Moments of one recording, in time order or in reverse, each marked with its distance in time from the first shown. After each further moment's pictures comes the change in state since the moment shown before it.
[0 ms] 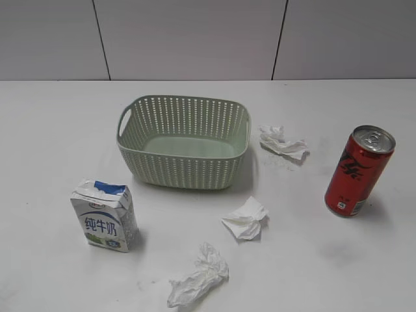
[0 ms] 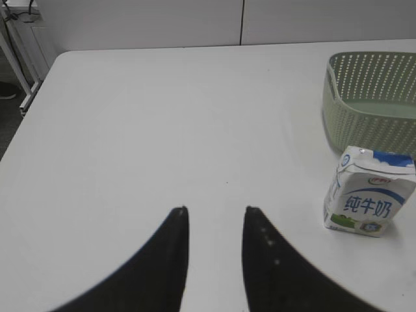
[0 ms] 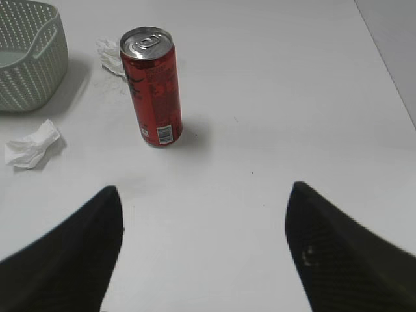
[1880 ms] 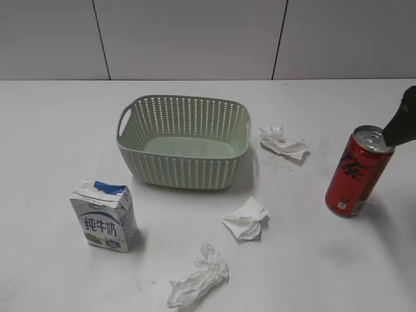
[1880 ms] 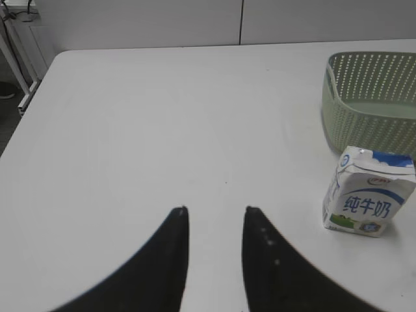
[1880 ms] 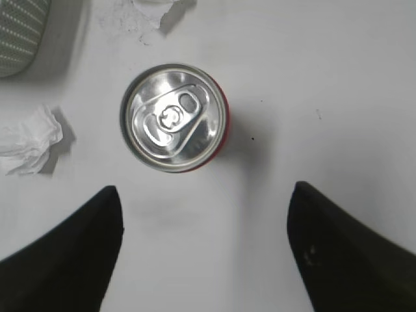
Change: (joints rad) left arm 0.000 0.000 0.000 -0.003 0.000 0.001; right arm 0.017 1.323 -0.457 0.157 -0.200 -0.127
